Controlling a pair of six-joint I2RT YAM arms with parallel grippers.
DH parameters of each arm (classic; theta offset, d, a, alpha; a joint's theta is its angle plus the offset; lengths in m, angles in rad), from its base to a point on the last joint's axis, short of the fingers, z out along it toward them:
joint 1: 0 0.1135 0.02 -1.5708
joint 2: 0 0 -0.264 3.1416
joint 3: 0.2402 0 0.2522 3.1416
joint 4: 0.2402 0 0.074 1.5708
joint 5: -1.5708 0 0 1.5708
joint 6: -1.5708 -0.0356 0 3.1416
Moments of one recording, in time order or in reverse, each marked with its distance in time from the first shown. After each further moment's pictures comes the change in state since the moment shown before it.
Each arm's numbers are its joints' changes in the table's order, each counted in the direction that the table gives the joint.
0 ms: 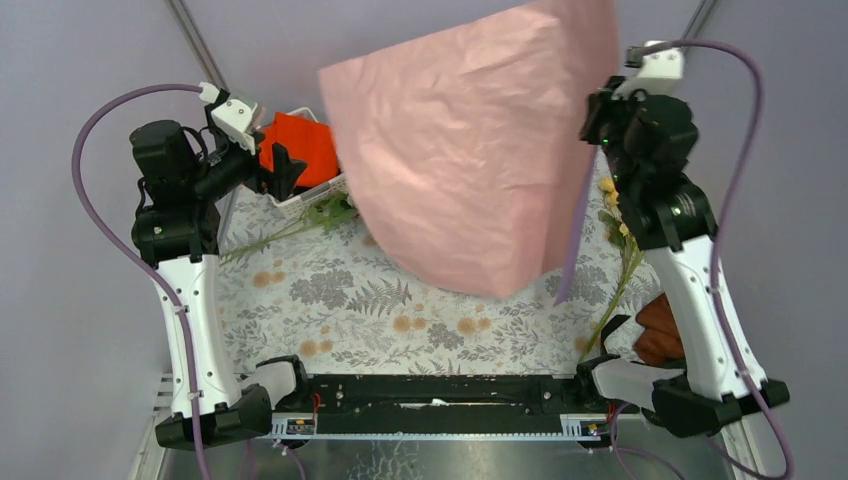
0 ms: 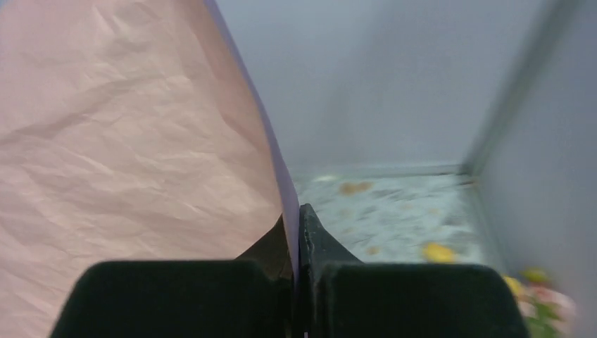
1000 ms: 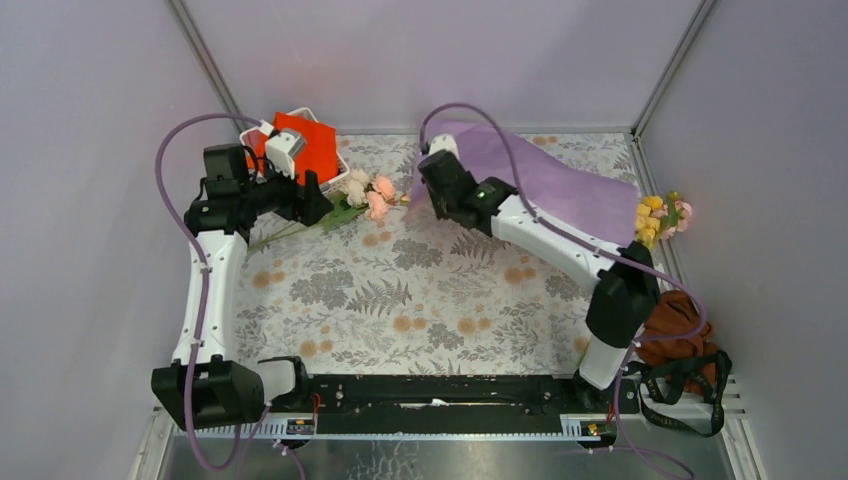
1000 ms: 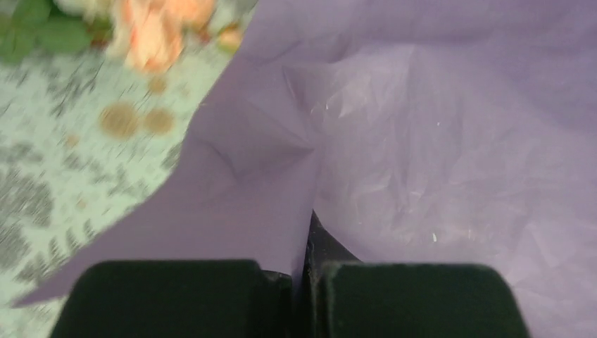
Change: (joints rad) left arm -0.099 0.080 -0.303 -0.022 0.055 0.076; right arm 0.481 0.487 -0.006 0.141 -0.348 -0.078
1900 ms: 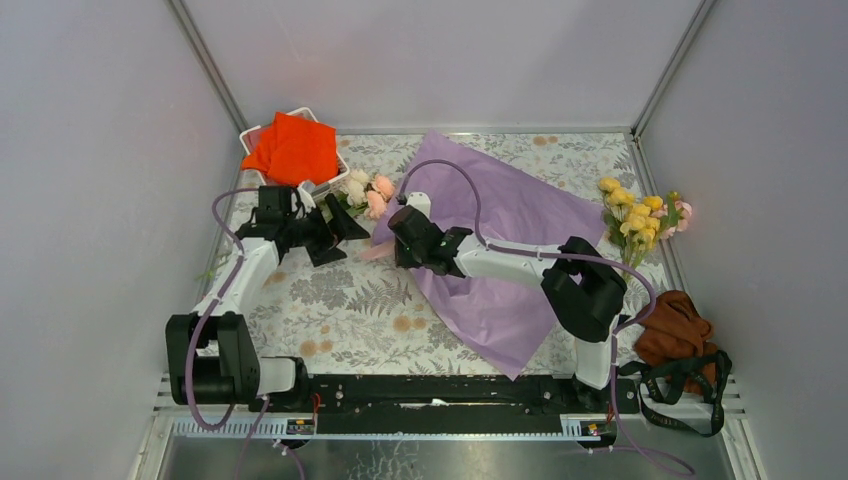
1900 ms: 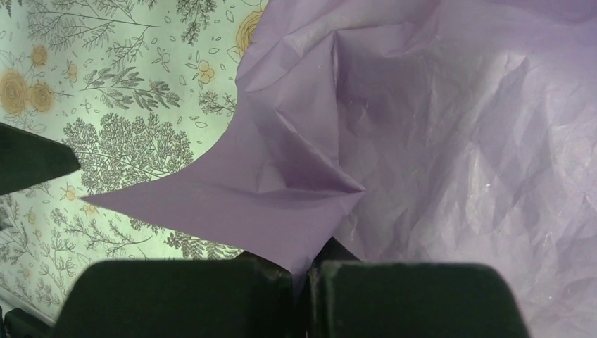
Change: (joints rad) left arm -0.104 0.104 -0.411 -0.246 0.029 0.850; right arm 0.154 0.173 -0.294 -0.383 0.260 -0.479
